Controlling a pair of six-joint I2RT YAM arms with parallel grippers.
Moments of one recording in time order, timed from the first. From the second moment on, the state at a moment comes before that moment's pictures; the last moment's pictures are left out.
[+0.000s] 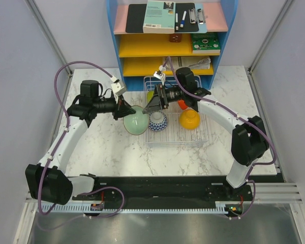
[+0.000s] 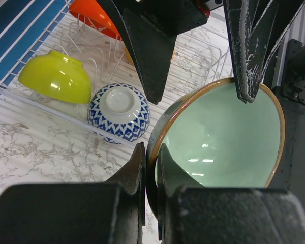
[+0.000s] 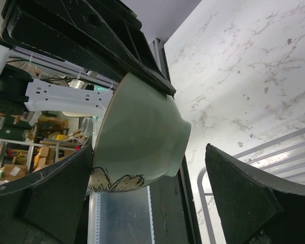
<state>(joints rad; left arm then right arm) -0.18 1.26 1.12 -0.48 0.97 0.39 0.53 1.77 1.45 -0.10 -1.09 0.55</state>
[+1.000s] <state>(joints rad) -0.21 1.25 1.12 -0.36 0.92 0.36 0.52 1.74 1.30 0.21 -1.18 0.82</state>
